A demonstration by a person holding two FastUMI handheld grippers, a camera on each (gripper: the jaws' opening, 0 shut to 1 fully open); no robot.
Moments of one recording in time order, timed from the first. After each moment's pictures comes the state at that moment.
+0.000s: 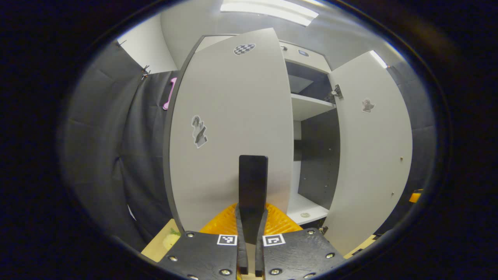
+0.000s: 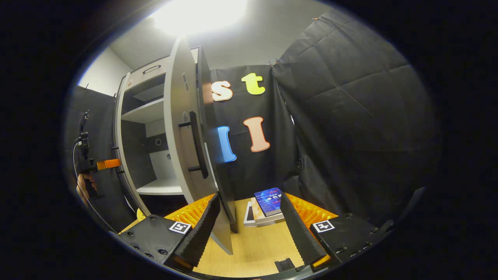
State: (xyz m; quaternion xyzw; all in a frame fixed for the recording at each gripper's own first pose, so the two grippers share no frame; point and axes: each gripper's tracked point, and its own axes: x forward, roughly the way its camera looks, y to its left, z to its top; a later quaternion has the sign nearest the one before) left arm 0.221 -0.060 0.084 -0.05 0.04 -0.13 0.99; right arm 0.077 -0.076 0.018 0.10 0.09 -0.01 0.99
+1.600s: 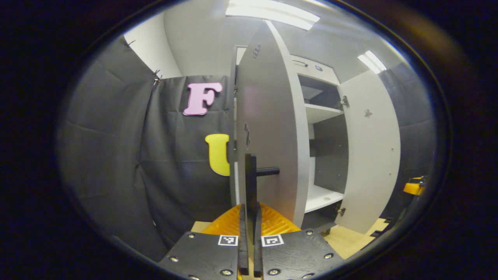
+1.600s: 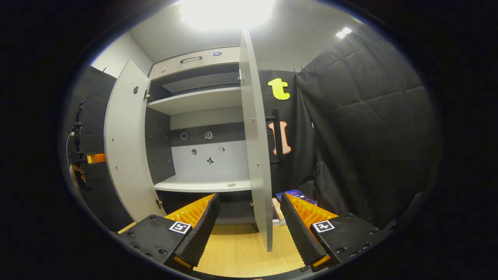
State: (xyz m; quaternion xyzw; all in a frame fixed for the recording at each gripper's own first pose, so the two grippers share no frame) left arm 0.184 0.127 0.062 -0.03 0.04 -0.11 0.99; right arm 0.054 0.065 0.030 0.05 0.07 0.01 1.00
